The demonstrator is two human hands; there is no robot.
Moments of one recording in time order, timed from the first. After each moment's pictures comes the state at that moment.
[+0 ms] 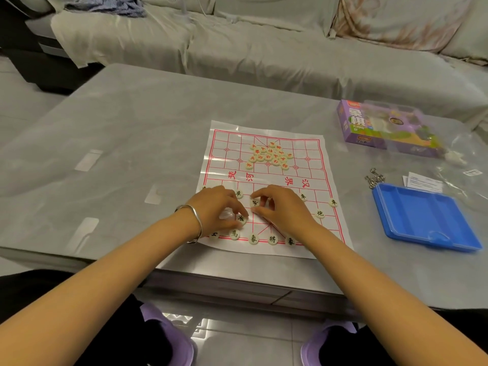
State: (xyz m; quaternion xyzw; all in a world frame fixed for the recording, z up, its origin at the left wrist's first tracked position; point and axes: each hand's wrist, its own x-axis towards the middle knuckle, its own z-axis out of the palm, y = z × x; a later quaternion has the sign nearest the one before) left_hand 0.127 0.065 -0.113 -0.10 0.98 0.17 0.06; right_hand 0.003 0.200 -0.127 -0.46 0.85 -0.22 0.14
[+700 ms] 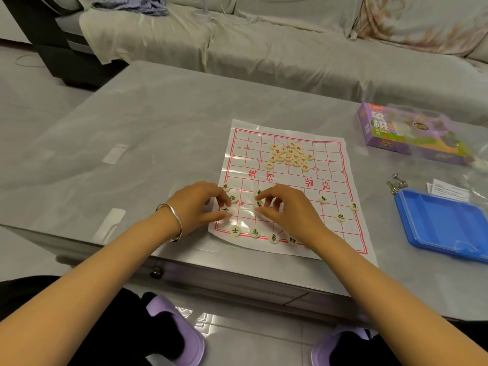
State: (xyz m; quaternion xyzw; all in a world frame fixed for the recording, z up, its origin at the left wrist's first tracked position) left_hand 0.180 0.023 -0.119 -0.17 0.95 0.27 -0.01; right_hand 0.031 0.187 -0.119 -0.46 0.83 -0.28 0.16
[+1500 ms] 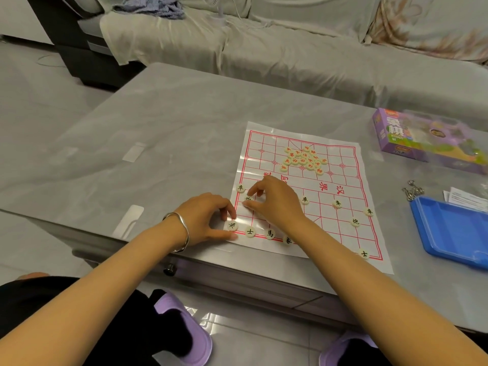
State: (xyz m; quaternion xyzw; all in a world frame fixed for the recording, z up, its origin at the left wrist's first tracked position) left_hand 0.206 0.023 -0.125 -0.16 0.95 0.27 0.01; right_hand 0.052 0.128 -0.128 -0.46 0.86 -0.20 0.11
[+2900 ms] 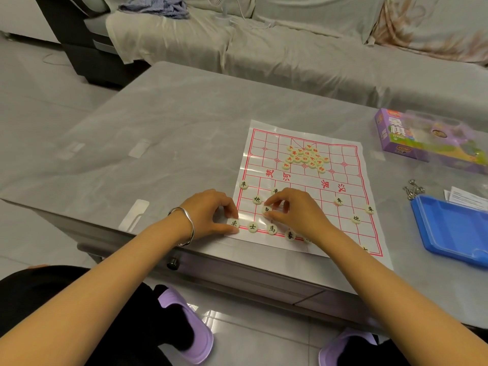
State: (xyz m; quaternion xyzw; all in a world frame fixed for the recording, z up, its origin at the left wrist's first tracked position) left_hand 0.207 0.023 -0.128 -0.17 0.95 0.27 0.01; right_hand 0.042 0.173 -0.123 -0.46 0.84 -0.21 0.18
